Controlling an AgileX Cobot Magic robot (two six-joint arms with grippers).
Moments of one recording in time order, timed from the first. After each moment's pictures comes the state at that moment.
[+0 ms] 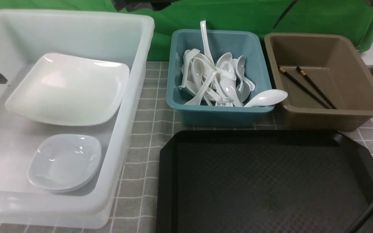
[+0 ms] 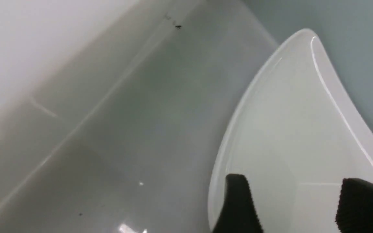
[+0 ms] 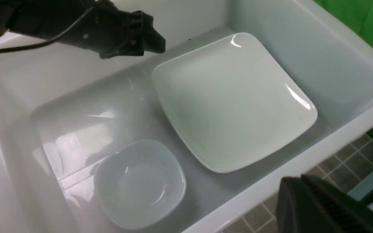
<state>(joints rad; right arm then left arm) 0.77 1.96 -2.33 0.16 0.95 -0.18 0.42 1.78 -1.15 -0.94 0.39 0.43</state>
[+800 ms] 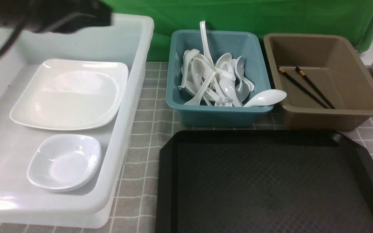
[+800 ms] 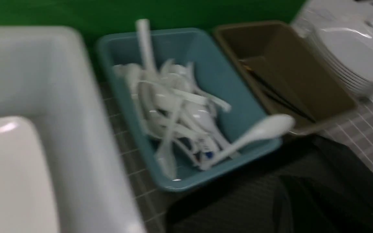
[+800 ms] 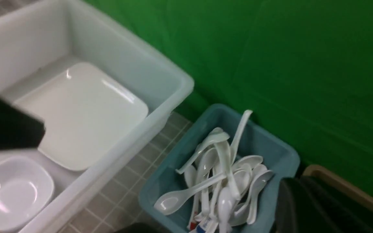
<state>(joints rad) 0.77 1.55 -2.29 -0.32 1.17 0.05 -0.23 1.19 -1.28 -0.66 0.77 0.52</state>
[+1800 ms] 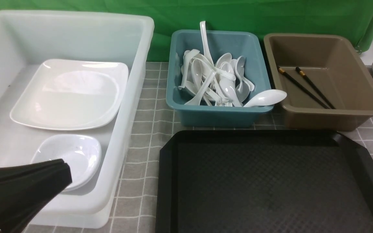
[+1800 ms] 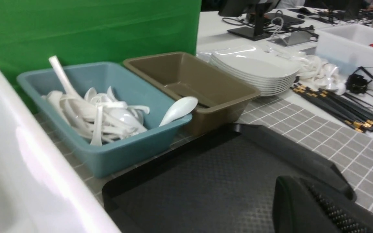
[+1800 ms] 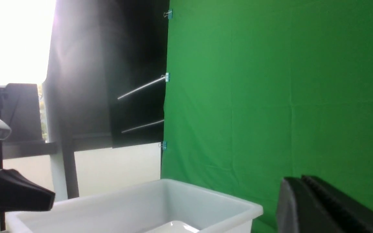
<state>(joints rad) 0.77 0.06 -0.40 -0.44 -0.07 0.42 -0.58 0.39 -0.49 -0.50 0.37 0.36</state>
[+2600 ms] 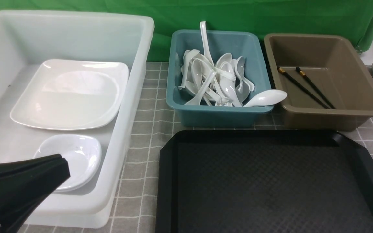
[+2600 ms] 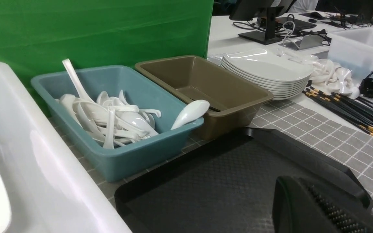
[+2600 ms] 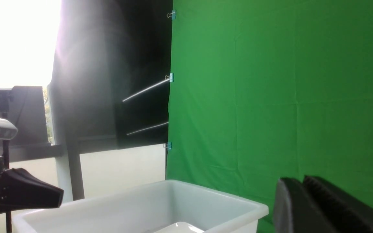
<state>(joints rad) 0.77 0.06 -0.39 -0.44 -0.08 0.43 -0.58 0.39 -0.48 -0.45 0.32 0.36</state>
